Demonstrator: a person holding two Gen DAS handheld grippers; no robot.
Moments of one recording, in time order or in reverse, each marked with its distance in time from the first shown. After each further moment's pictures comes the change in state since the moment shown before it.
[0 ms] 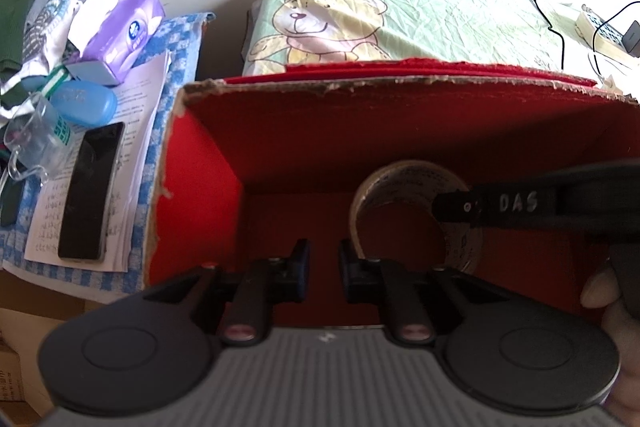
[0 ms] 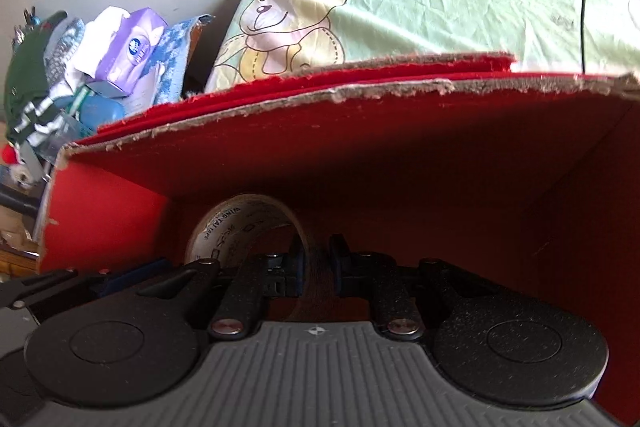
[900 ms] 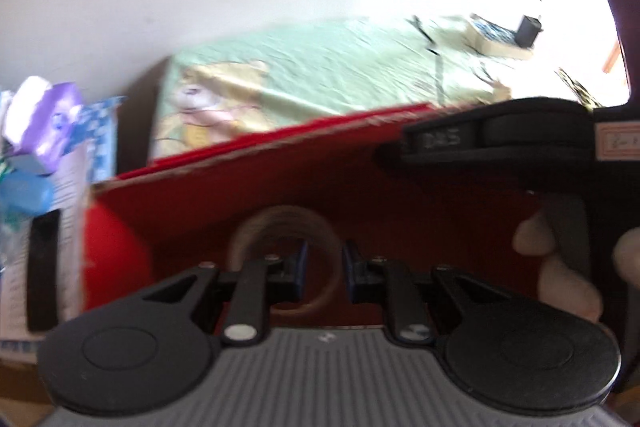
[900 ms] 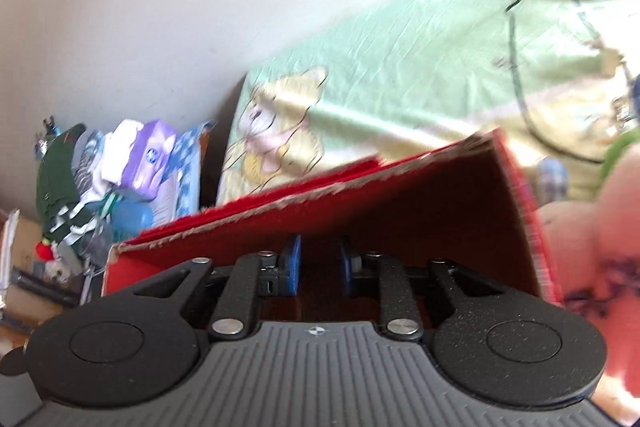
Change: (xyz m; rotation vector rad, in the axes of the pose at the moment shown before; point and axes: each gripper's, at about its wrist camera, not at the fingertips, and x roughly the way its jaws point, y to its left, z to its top) left arm -0.043 -0.059 0.001 0.210 -0.134 -0.212; right arm -0.065 -0.019 -0.007 0.105 -0.307 -0.015
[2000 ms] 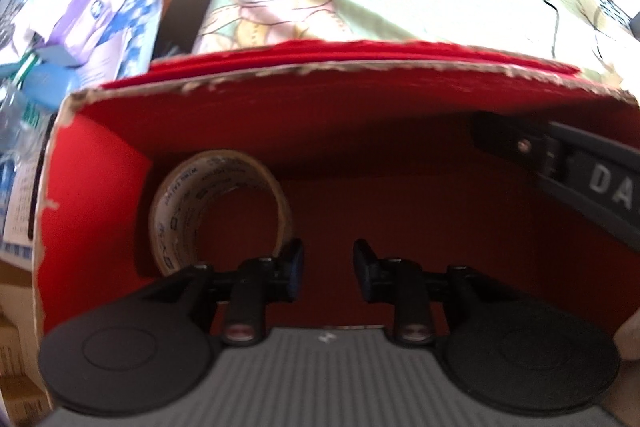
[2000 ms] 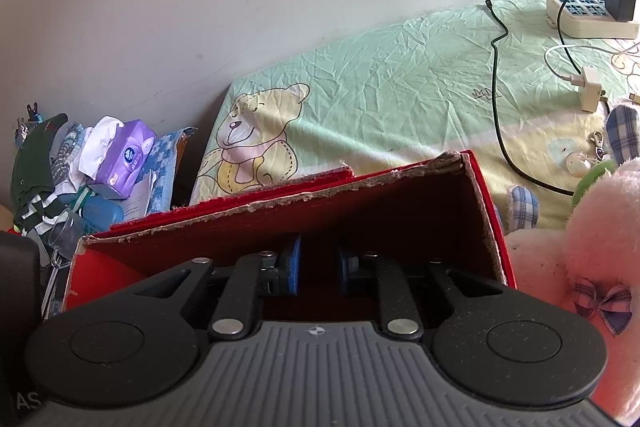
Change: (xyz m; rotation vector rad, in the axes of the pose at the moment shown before) left arm 0.054 0.021 0.009 -0.264 0.264 0.208; right arm 0.006 -0.002 -0.005 -0.048 -0.018 -0.033
